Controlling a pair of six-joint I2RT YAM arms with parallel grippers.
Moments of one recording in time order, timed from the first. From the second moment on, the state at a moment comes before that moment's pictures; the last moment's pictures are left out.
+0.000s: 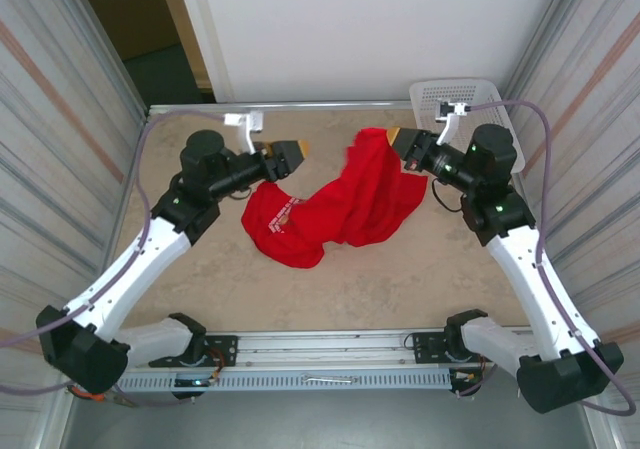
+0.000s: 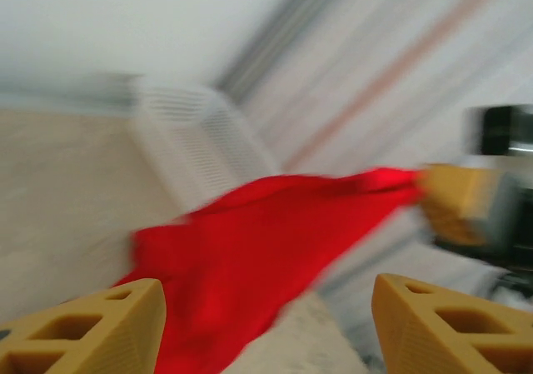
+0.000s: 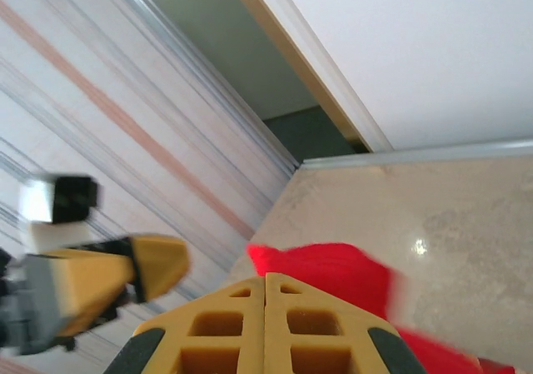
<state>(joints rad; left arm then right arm) -0.50 1.13 1.06 -0.08 0.36 -0.66 0.28 1.02 1.11 -0.15 -0.51 0.64</state>
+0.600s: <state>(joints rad) -0.39 1.29 0.69 -0.37 0.04 -0.81 0.28 0.98 1.06 -0.20 -0.44 0.64</state>
